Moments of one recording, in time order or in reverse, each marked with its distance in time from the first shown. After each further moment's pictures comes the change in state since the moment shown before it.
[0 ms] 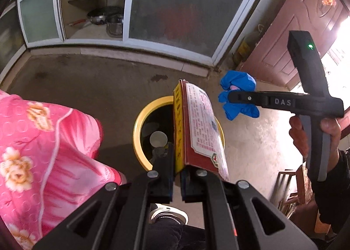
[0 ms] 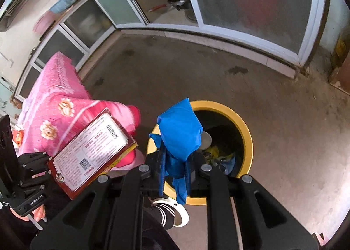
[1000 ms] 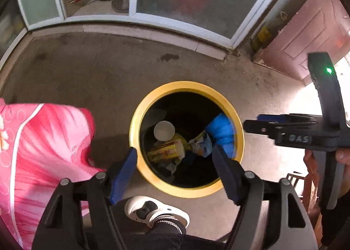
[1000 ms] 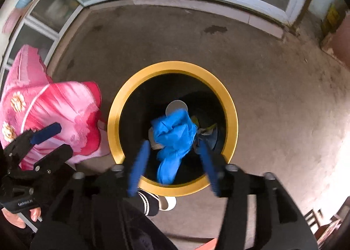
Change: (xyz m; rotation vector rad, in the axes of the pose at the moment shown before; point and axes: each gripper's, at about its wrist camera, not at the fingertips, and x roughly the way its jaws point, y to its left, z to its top) left arm 0.083 0.006 0.029 -0.073 0.139 0.066; right arm 0.062 -0.058 -0.015 0.134 0.199 -0.084
